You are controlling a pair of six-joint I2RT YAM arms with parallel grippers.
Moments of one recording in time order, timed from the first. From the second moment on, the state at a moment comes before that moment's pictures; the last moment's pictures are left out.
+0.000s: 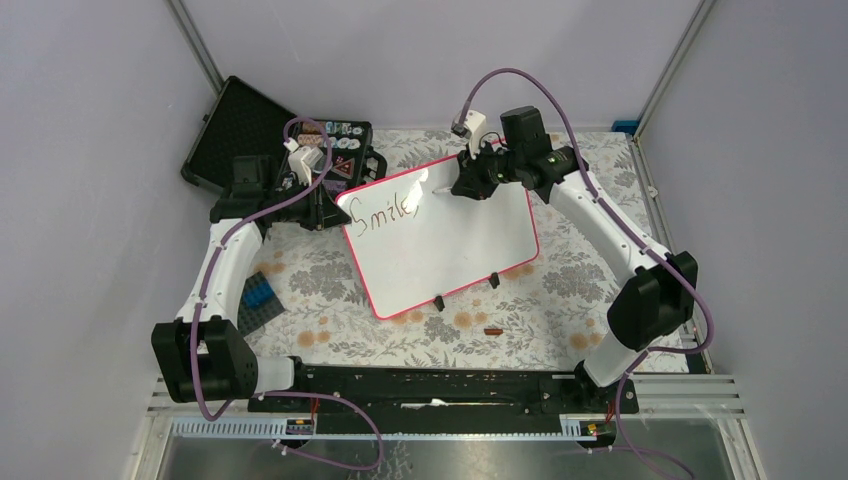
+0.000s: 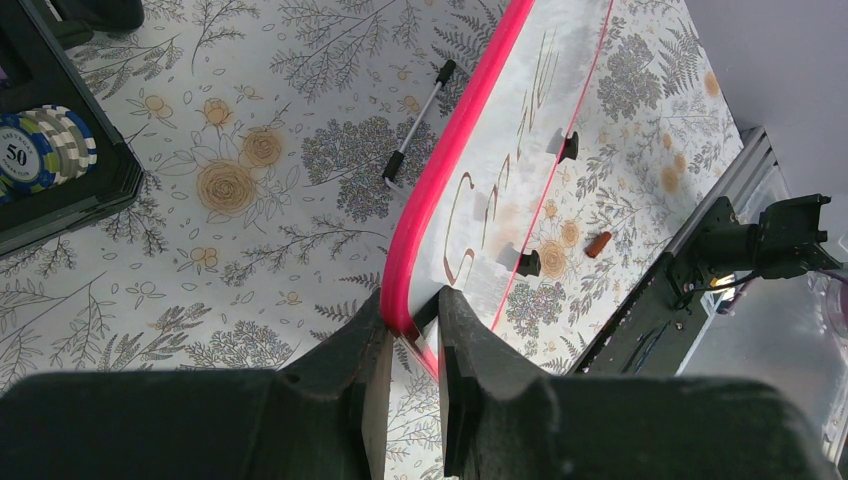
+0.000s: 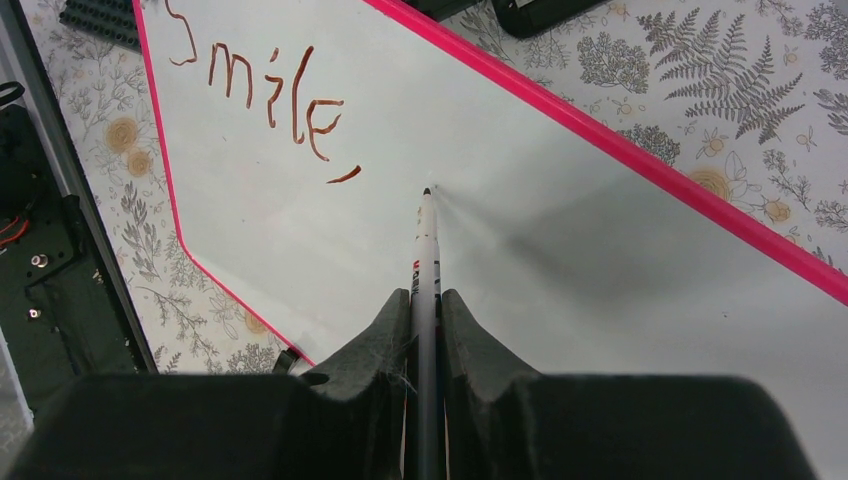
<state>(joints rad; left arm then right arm) 0.06 1.31 1.14 -0.64 0.87 0.08 0.46 1.66 1.59 -0.61 -0.57 -0.26</state>
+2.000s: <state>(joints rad) 0.05 1.31 1.14 -0.63 0.86 0.08 0.46 1.67 1.56 -0.61 -0.56 -0.25</state>
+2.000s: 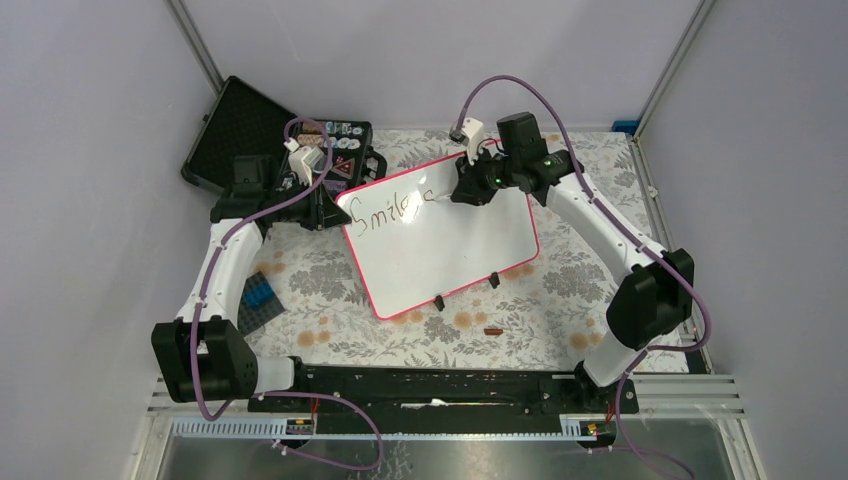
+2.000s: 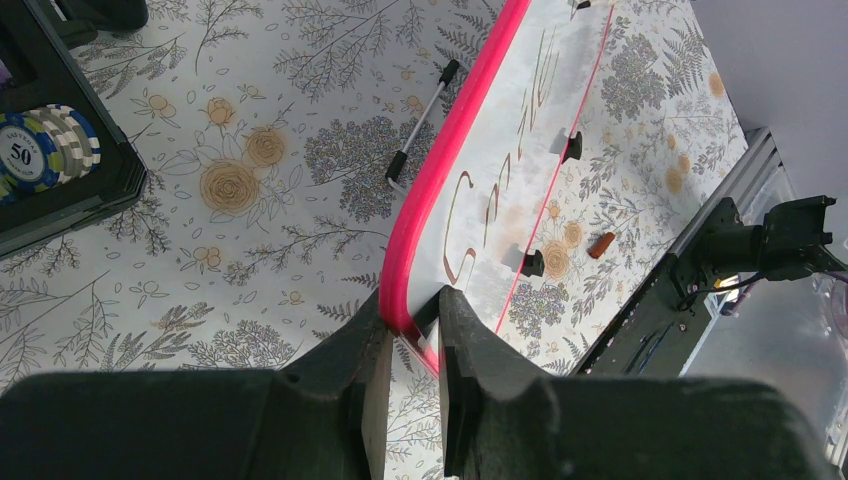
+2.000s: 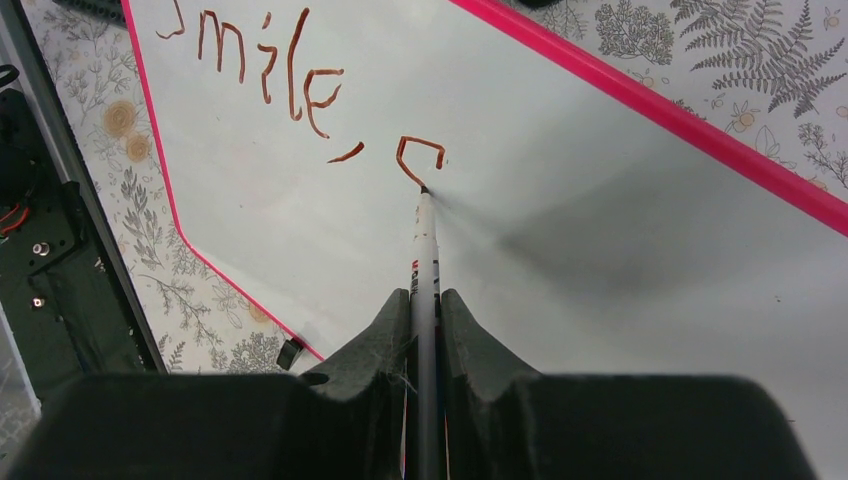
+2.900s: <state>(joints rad) 0.05 1.31 1.14 -0.64 0.86 0.08 0.49 1.67 1.53 -0.61 -0.59 -0.25</state>
